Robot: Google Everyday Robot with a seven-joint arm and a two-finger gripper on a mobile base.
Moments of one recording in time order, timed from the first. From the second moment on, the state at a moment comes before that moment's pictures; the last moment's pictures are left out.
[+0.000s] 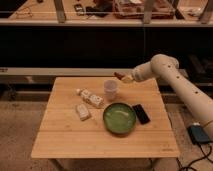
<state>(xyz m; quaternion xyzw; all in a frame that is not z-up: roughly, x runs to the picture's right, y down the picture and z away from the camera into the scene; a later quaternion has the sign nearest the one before) 0.123 -0.063 0.823 0.22 -0.20 -0.85 0.43</state>
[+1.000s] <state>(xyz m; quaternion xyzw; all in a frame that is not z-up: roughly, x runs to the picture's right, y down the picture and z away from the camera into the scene) 0.095 -0.057 0.823 0.25 -0.23 -0.85 0.40</state>
